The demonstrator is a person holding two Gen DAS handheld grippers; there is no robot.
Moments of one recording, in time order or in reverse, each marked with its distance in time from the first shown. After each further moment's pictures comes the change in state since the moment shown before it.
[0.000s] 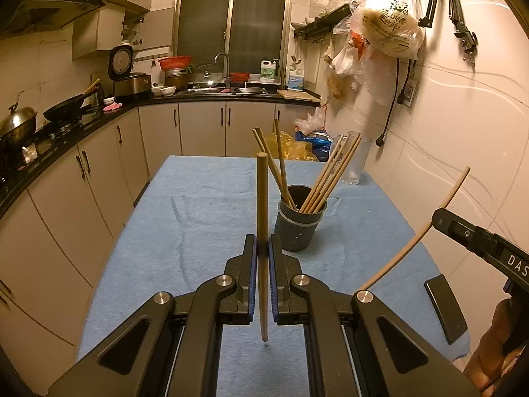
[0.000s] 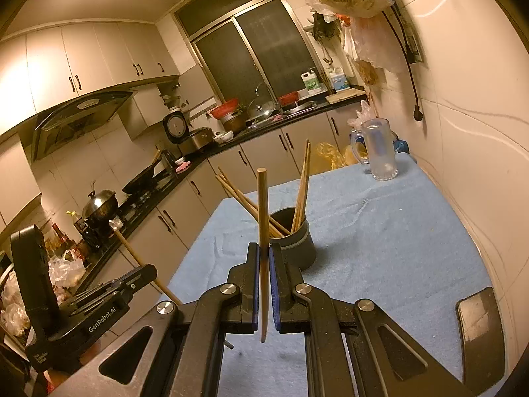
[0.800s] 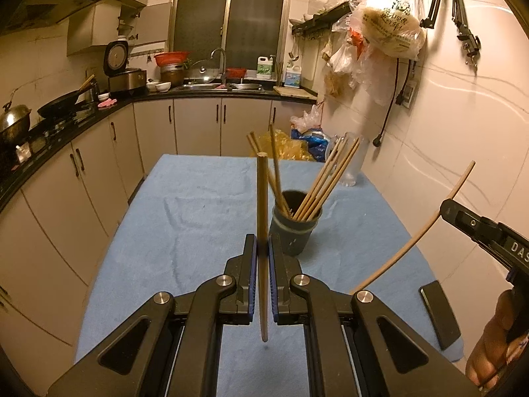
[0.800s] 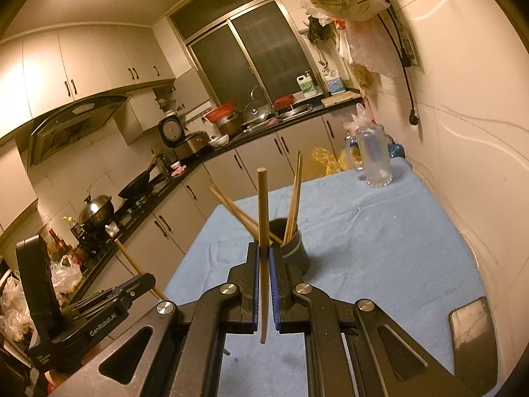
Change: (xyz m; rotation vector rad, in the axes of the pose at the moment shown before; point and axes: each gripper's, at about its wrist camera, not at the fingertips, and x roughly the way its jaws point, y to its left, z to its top) left arm 0.013 0.002 0.021 -0.007 0.019 -0.031; right arm -0.003 -0.012 0.024 0.012 -0.026 -0.025
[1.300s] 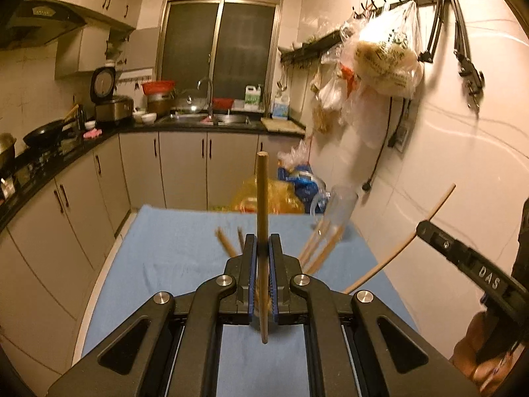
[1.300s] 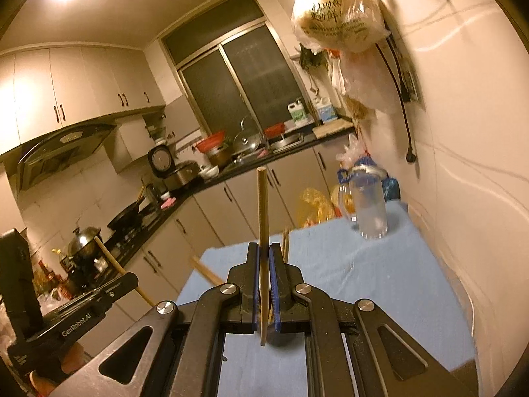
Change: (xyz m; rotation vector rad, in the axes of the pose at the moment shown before) left arm 0.031 -0.031 0.105 0.011 -0.123 -0.038; right arm 0.038 -0.004 0.085 -0.001 -0.115 -0.042
